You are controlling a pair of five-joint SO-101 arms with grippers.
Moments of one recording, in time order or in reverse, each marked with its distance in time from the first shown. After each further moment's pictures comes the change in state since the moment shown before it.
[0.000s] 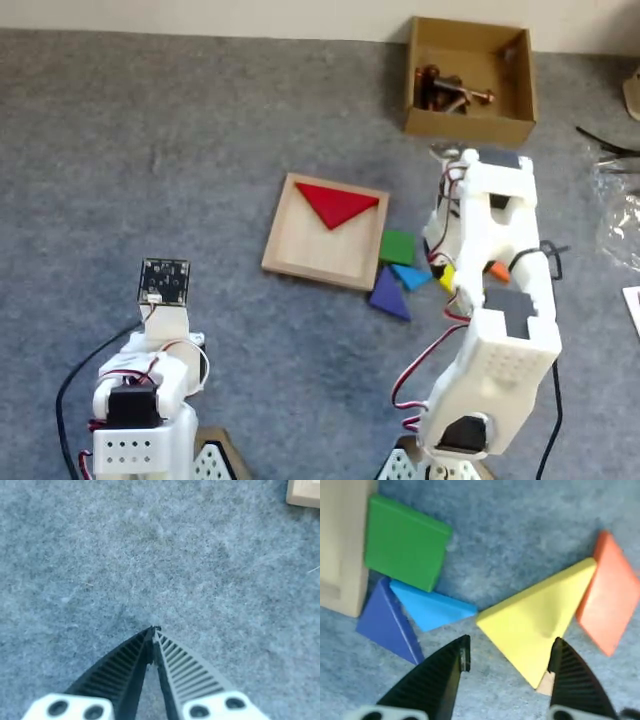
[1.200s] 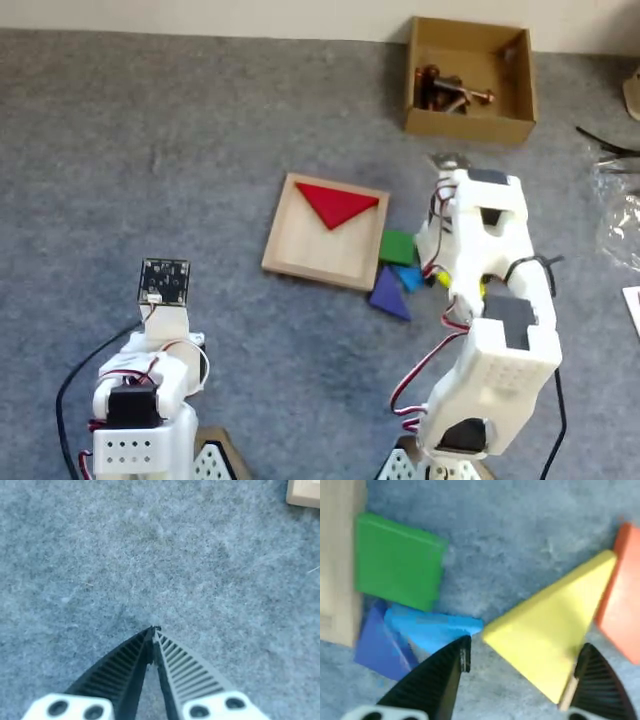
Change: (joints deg) left arm 0.0 0.0 0.0 0.0 0.0; right arm 0.5 -0.4 11.4 -11.2 -7.5
